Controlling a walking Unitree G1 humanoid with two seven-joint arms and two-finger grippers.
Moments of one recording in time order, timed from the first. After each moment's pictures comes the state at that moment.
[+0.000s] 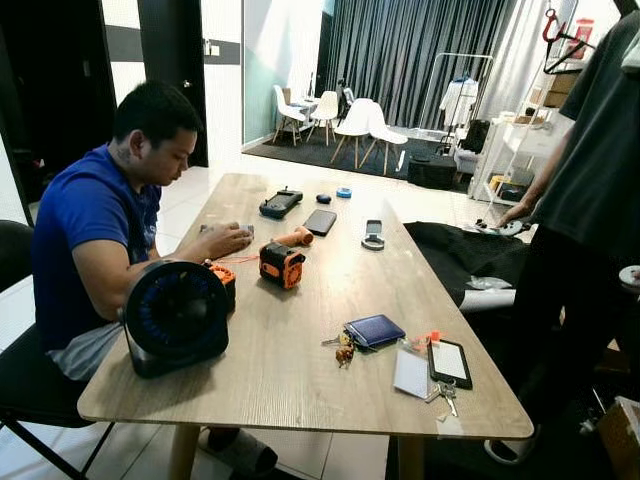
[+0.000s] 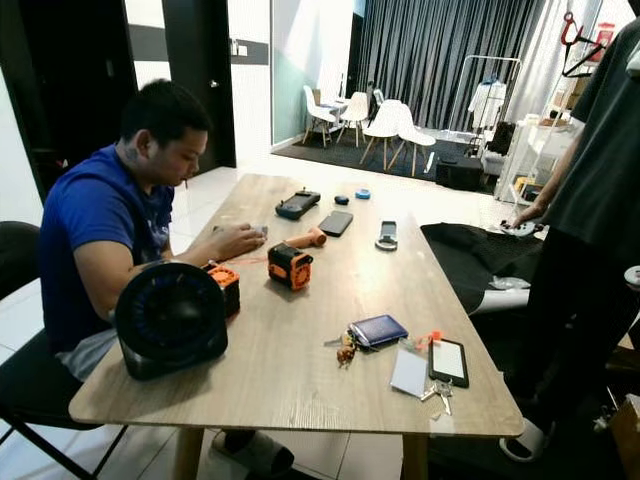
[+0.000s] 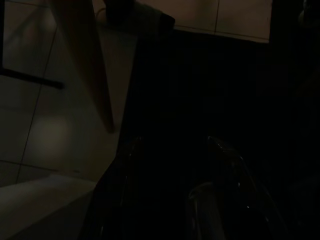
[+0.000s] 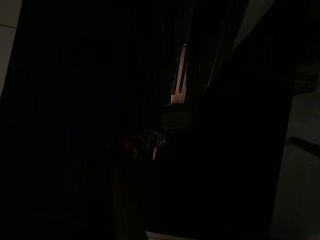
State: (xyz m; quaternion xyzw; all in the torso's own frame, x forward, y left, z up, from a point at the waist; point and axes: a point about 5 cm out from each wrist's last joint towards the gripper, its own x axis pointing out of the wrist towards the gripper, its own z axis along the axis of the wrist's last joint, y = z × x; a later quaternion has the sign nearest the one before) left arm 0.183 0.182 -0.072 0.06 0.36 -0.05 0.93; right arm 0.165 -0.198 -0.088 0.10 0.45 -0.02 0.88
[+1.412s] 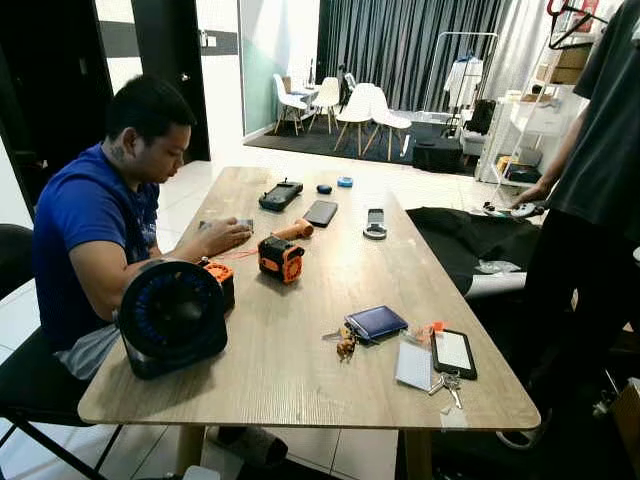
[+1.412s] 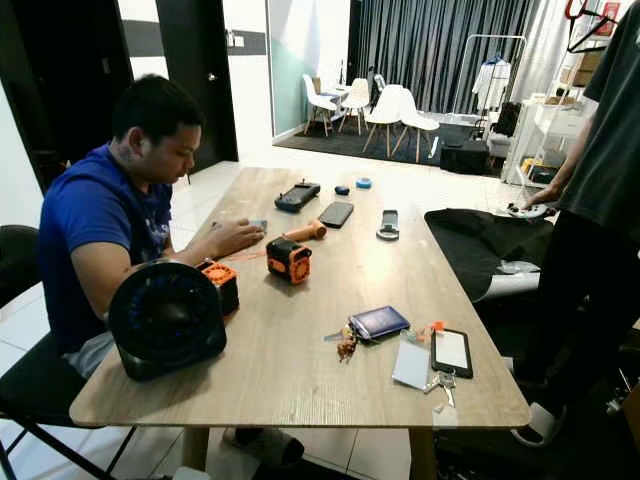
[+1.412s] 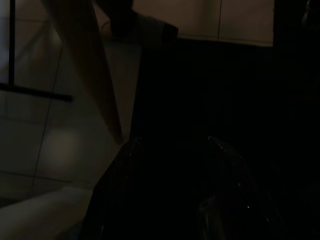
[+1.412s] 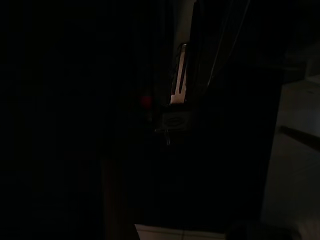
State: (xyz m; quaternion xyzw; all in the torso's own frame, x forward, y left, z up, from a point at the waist) left arm 0.197 0.183 -0.066 0.06 0.35 -0.06 0.93; right arm 0.172 -0.189 -0.086 0.11 0.42 -0.04 0.90
